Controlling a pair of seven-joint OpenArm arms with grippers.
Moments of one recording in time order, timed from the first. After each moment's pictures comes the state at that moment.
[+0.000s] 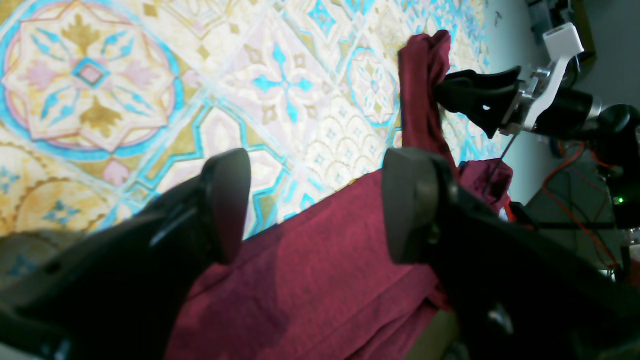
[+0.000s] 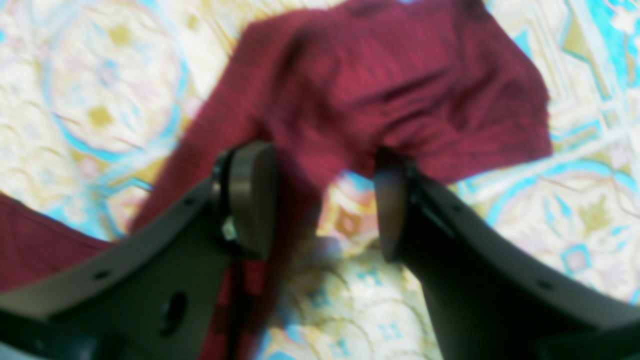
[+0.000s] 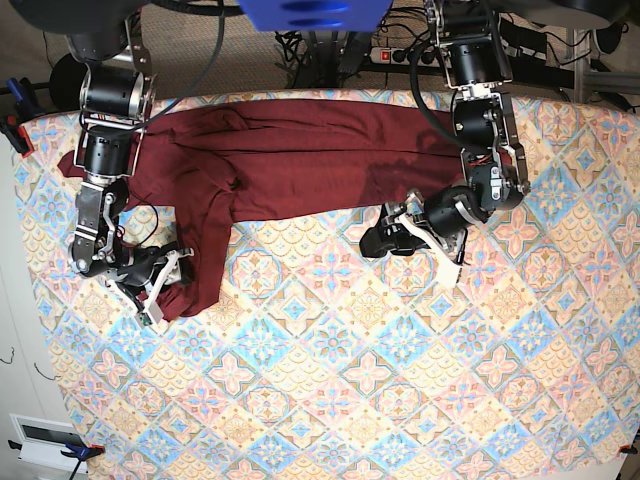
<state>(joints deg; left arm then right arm) -0.6 -1.4 -12.5 93.3 -47.0 -17.8 63.8 22.7 17.0 10.5 57.0 15.3 40.9 -48.0</state>
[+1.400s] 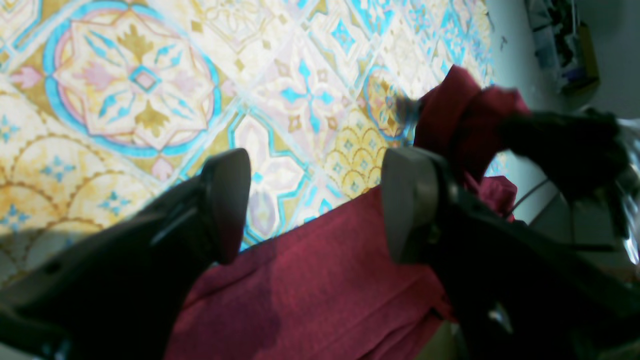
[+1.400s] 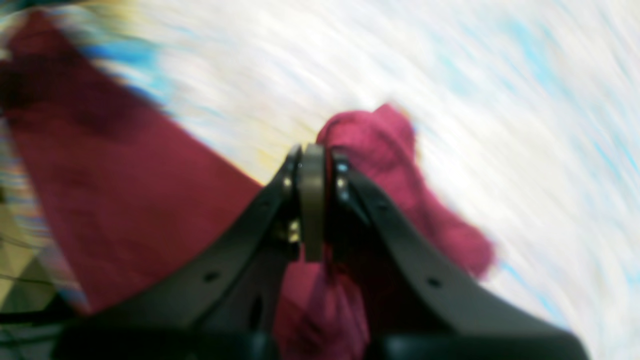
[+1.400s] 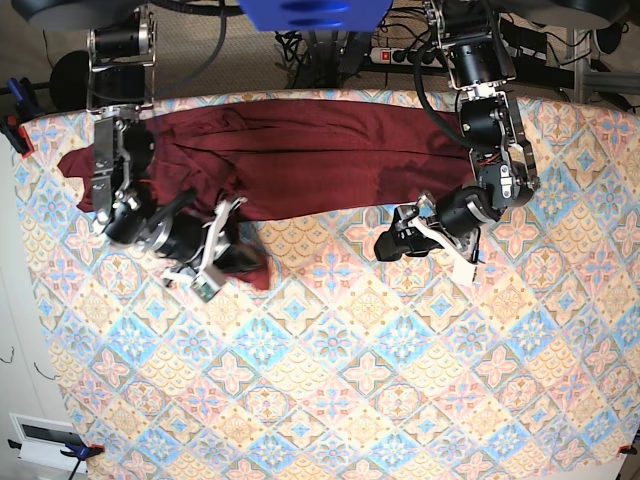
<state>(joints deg) -0.6 -1.4 -16.3 93.2 -47.0 -17.8 63.8 5.7 17.2 -2.1 98.9 37.1 41.0 -56.0</state>
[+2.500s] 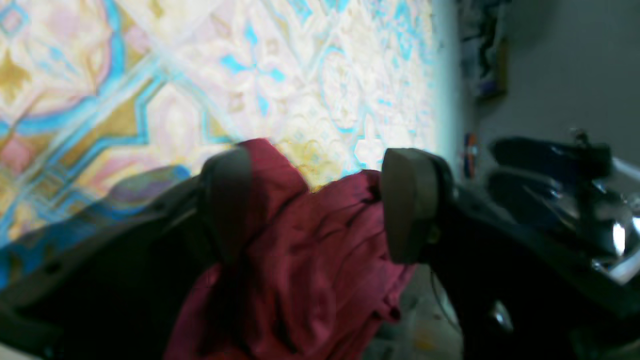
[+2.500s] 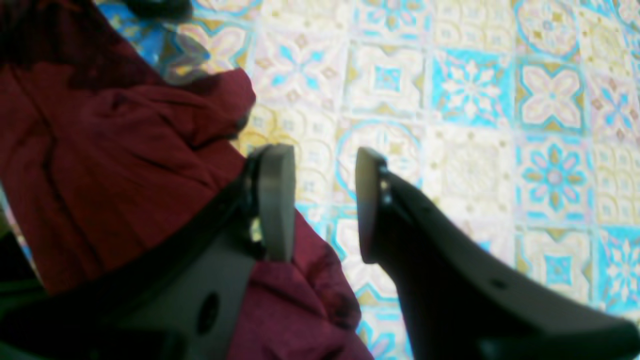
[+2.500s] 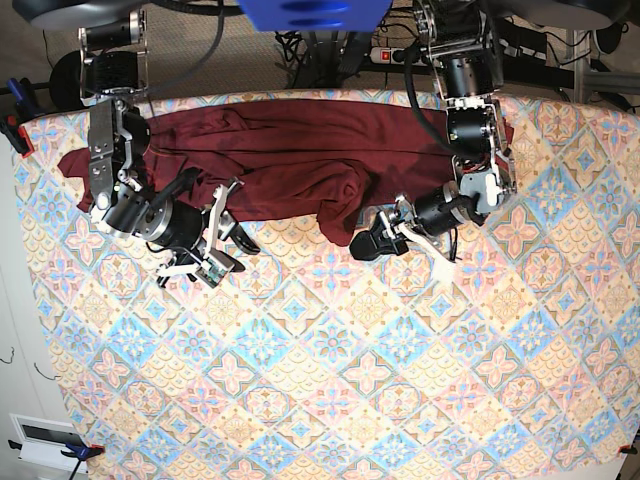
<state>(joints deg) -3.9 0.6 -15.5 78.6 -55.4 -17.5 63.8 3.3 20.1 -3.3 106.2 28.8 41.1 -55.8</state>
